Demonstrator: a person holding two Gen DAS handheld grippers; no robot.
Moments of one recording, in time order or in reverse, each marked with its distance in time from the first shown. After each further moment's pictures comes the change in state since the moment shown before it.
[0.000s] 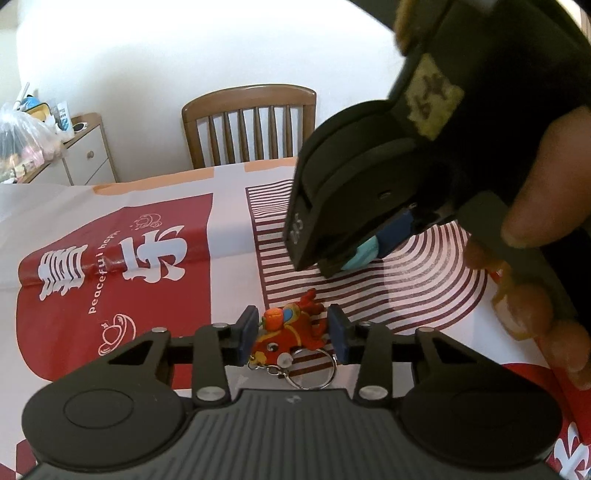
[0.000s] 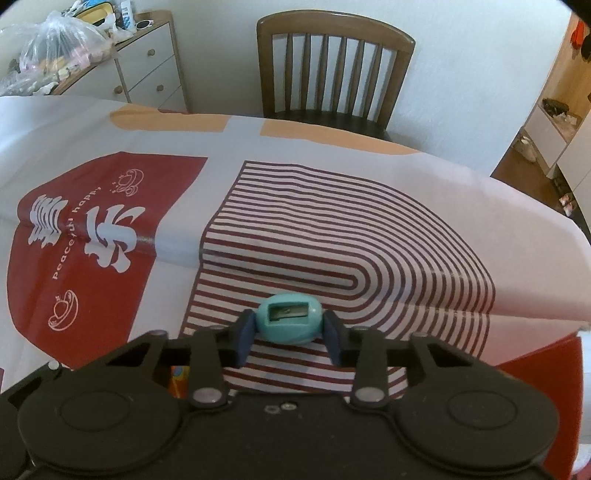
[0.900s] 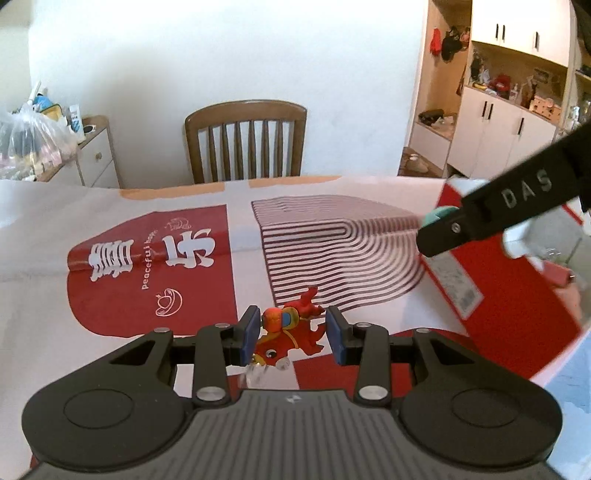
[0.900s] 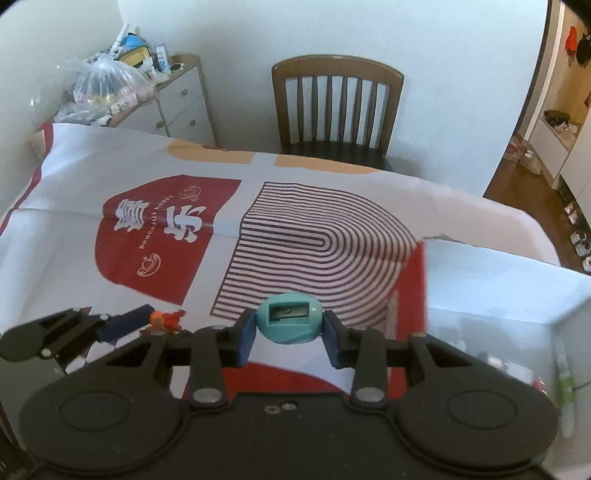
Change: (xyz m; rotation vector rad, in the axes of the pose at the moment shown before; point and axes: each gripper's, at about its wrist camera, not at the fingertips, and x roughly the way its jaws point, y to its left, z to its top) left arm -0.107 0.014 -0.003 -0.034 -0.014 -0.067; right arm -0.147 -0.028 -0.064 0.003 -0.112 0.083
